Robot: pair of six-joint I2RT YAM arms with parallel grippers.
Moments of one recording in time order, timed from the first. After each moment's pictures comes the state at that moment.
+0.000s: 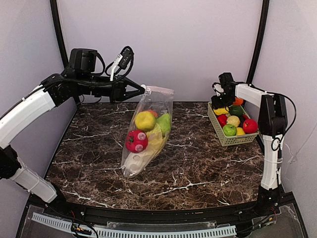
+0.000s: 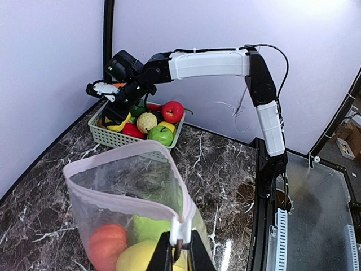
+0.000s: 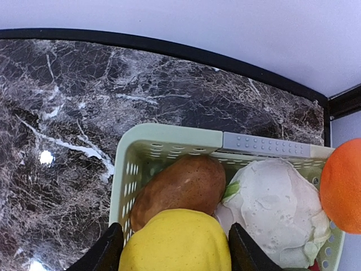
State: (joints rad) left arm -0.68 1.40 1.55 -0.50 0.58 0.02; right arm 0.18 2.20 1.91 -0.63 0.08 -0.10
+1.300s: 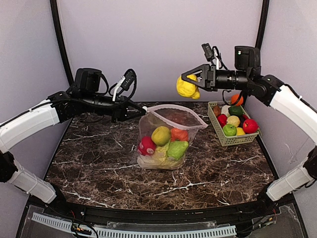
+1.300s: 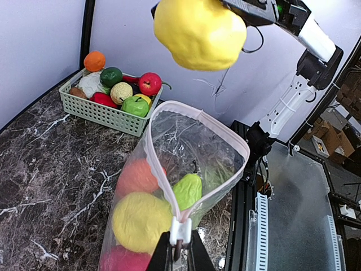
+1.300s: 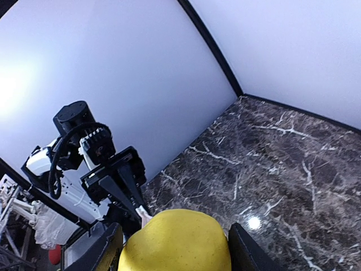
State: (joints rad) left arm -0.68 1.35 1.29 -0.36 0.68 -0.04; right arm 0.61 1.38 1.51 -0.34 -0.60 0.47
